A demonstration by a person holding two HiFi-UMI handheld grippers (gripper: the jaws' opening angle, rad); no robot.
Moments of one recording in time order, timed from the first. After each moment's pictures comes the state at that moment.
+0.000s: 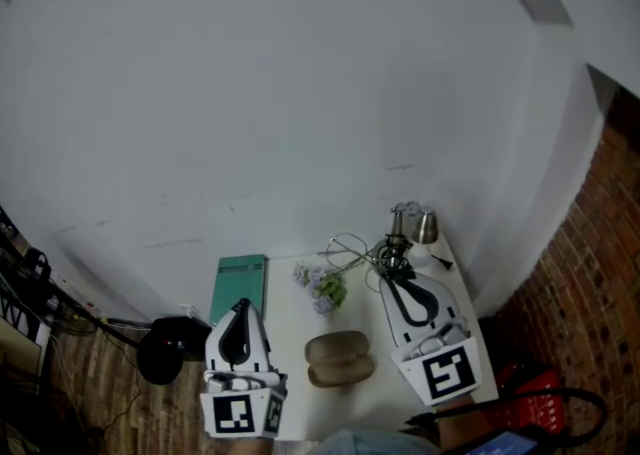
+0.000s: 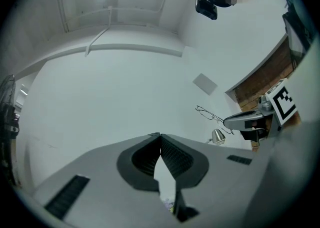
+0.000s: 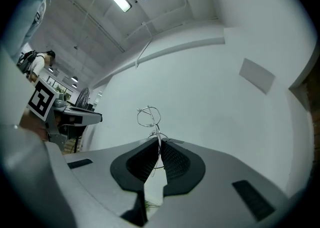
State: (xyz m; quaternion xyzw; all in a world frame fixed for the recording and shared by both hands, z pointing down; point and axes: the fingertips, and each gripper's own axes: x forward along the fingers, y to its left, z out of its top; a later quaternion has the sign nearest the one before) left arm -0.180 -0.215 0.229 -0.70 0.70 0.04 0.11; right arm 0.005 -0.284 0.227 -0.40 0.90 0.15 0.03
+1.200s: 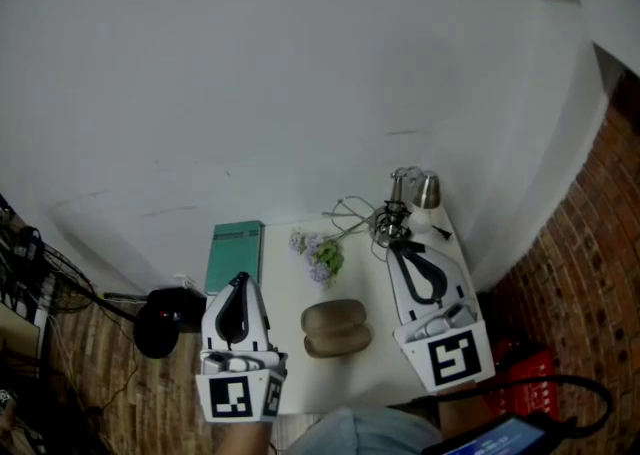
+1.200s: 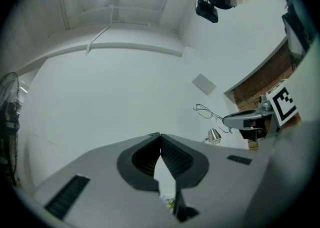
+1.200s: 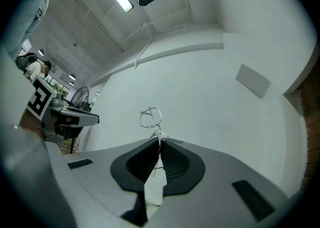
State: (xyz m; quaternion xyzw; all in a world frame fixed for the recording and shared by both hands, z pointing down) left arm -0.174 -0.203 0.233 -0.70 0.70 0.05 0.10; right arm 0.013 -0.271 0.225 -0.42 0.89 0.16 0.03
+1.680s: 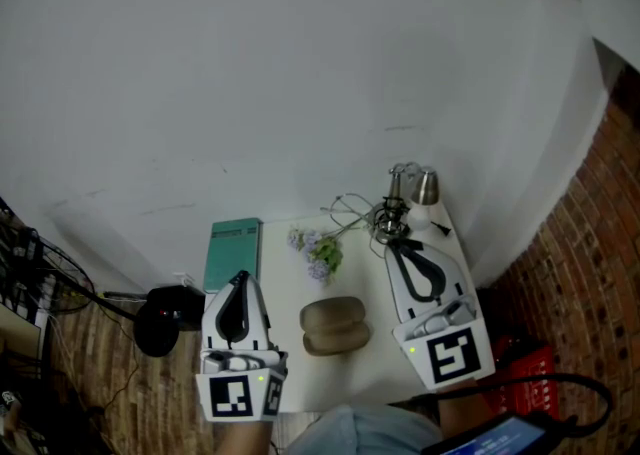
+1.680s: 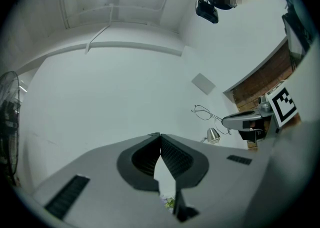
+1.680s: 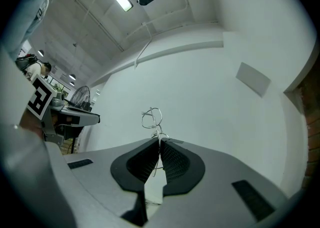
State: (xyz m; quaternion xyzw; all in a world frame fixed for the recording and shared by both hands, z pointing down) left arm -0.170 -0.204 0.238 -0.71 0.70 0.05 0.10; right arm 0.014 -0.271 0.229 -0.42 0.89 0.16 0.03
